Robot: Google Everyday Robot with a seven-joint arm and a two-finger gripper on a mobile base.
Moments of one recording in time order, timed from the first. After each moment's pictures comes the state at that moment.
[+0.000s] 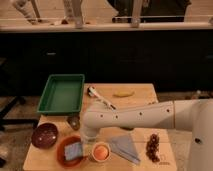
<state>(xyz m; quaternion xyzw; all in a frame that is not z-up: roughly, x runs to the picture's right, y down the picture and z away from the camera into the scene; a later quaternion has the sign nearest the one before) -0.112 0.282 0.718 -0.39 -0.19 -0.06 0.90</state>
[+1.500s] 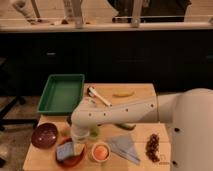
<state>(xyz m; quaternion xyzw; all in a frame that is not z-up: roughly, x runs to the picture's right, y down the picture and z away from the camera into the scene) -0.165 0.279 0.723 -0.39 -0.20 -0.08 0.89</state>
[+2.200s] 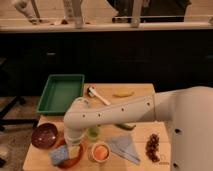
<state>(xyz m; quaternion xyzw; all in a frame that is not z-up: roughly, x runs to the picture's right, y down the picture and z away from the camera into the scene) -0.167 0.281 0.695 -0.39 -0.21 -0.11 0.89</state>
